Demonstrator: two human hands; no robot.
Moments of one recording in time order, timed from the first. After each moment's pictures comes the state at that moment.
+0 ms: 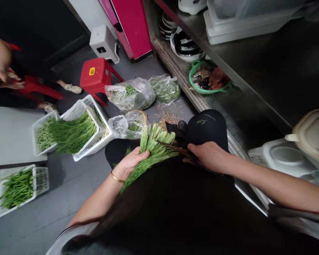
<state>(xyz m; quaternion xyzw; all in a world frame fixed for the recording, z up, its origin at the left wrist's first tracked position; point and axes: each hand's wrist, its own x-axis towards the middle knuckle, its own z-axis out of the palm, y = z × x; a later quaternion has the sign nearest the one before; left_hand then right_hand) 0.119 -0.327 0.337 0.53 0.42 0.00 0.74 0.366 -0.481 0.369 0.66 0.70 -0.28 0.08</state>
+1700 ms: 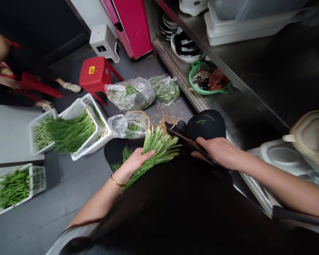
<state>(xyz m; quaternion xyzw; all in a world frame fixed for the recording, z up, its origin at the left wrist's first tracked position) 0.131 -0.344 0.353 0.61 0.47 -0.02 0.65 0.386 -0.490 0.380 0.69 0.67 -0.26 0.06</state>
